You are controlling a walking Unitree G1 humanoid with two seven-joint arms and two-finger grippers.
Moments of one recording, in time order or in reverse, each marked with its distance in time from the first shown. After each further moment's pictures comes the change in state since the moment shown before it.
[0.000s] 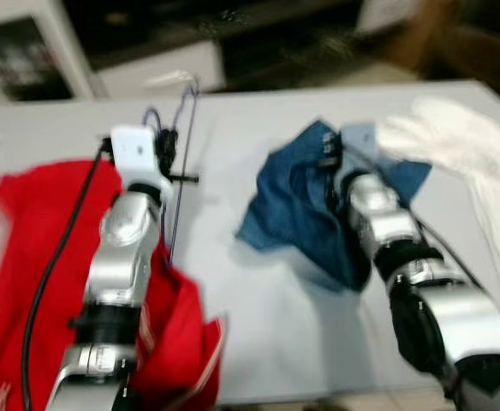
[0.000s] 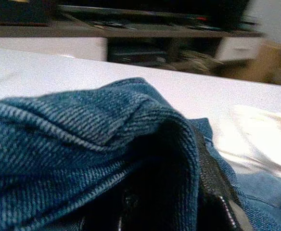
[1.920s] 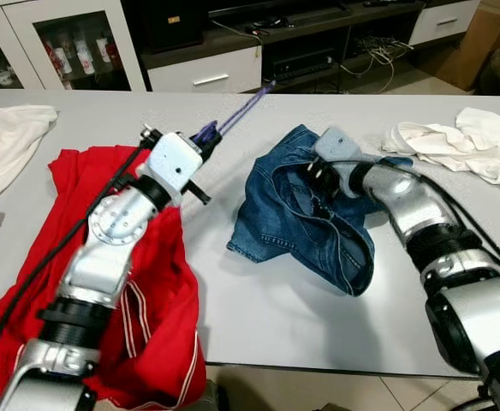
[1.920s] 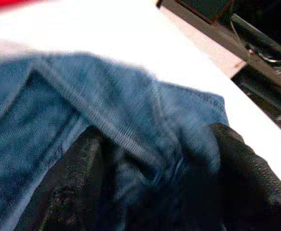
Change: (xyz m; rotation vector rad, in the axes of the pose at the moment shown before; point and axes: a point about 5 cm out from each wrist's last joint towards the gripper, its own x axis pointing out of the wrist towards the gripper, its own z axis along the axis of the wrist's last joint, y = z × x) left arm -0.007 -0.015 0.027 0.508 -0.157 -0.466; right arm -0.003 -0.008 0.027 -0.381 0.076 0.594
